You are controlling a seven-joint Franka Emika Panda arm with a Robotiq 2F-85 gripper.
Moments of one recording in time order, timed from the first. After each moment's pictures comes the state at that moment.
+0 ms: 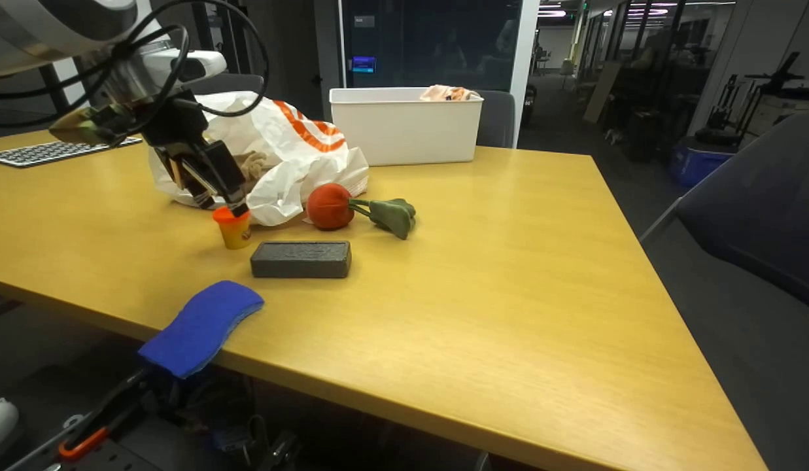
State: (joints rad) arm -0.01 -0.36 0.46 -2.76 -0.16 2.56 0.69
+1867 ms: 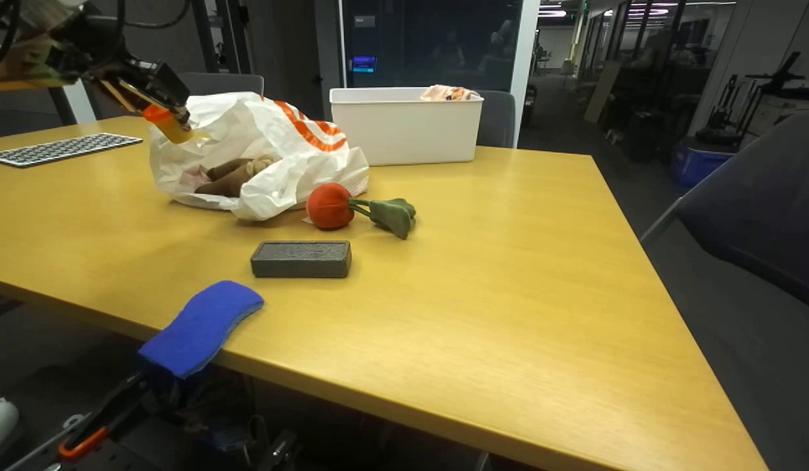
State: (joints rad) arm -0.01 -0.49 0.65 -2.70 -0.35 2.86 0.79
